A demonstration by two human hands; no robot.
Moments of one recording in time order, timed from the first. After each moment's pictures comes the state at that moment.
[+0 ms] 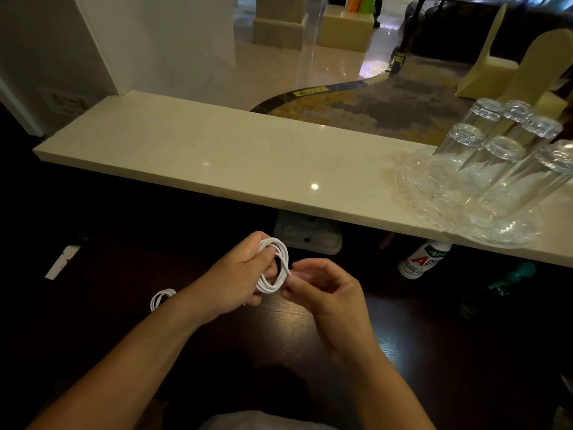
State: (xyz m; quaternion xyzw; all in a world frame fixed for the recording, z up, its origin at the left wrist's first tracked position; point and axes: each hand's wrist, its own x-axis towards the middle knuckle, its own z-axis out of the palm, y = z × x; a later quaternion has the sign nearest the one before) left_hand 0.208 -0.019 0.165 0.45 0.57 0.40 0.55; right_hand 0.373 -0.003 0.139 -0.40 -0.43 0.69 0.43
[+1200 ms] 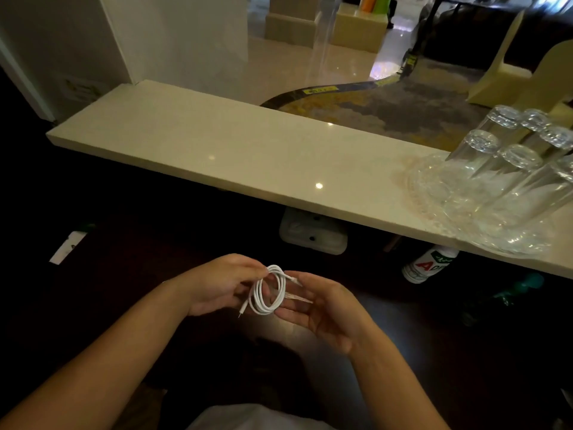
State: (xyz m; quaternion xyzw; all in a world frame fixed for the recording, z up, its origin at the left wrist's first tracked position) left_hand 0.167 -0.019 0.122 0.35 0.58 0.31 0.67; right_hand 0.372 0.022 0.113 -0.42 -0.31 0.83 0.20
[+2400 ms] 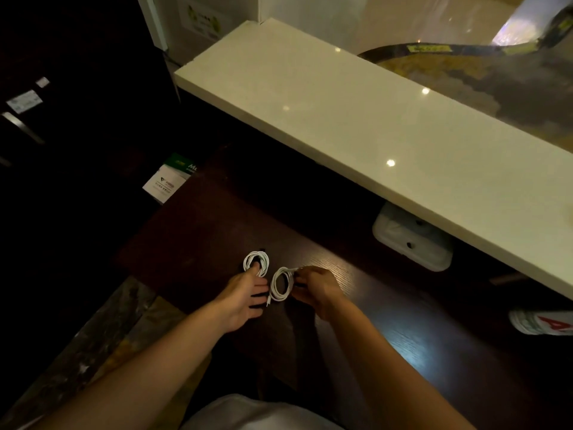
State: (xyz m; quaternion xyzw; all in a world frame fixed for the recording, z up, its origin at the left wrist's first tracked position) left_hand 0.063 -0.084 -0.002 -0.09 0.65 0.42 0.63; right_hand 0.180 0.025 -0.011 -0.60 -0.38 0.70 0.04
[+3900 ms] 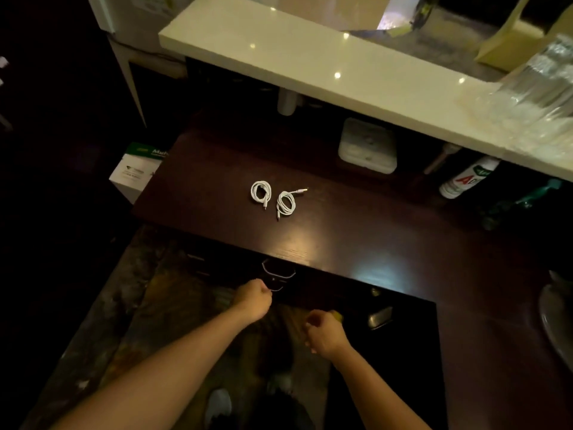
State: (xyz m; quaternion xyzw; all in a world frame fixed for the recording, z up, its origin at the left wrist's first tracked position) left_hand 0.110 -0.289 -0.051 0.37 0.78 0.13 0.50; right_hand 0.295 -0.282 -0.041 -0.67 -0.56 0.49 -0.05
